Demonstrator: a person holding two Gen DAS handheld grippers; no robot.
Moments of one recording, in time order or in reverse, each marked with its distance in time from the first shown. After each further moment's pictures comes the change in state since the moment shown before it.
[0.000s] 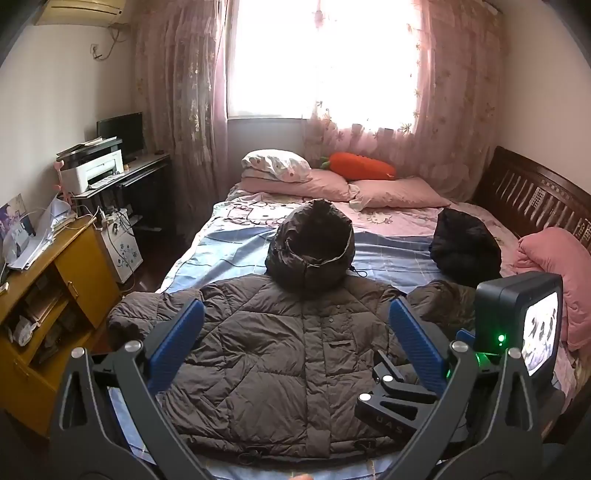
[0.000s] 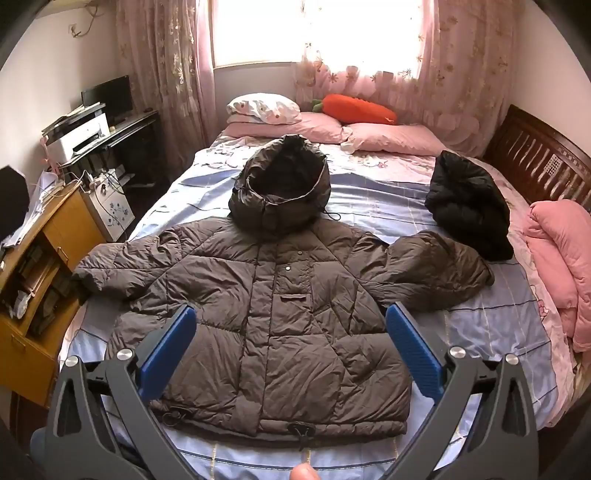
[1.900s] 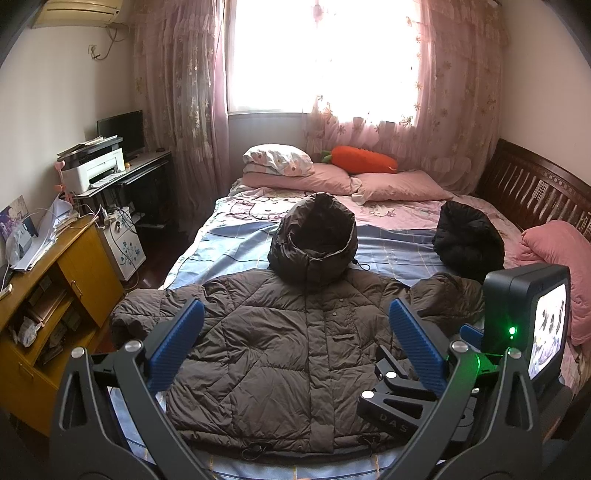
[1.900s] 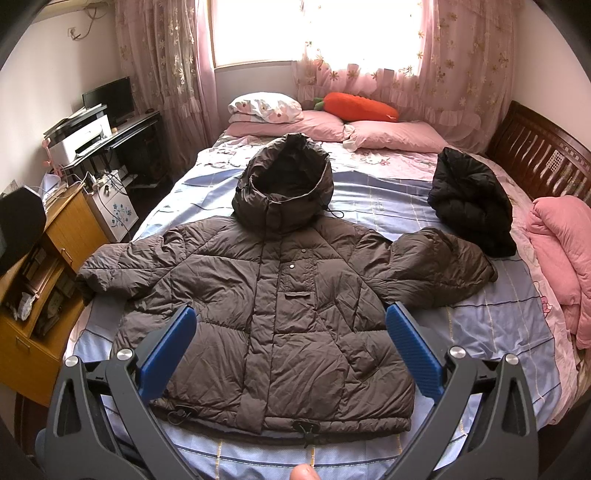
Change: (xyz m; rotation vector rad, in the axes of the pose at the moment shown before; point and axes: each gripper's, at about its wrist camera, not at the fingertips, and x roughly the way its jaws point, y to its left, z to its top) left arm 0.003 -0.003 -0.008 0.019 0.019 0.005; right arm -0.005 0.001 -0.002 0.010 0.004 0.009
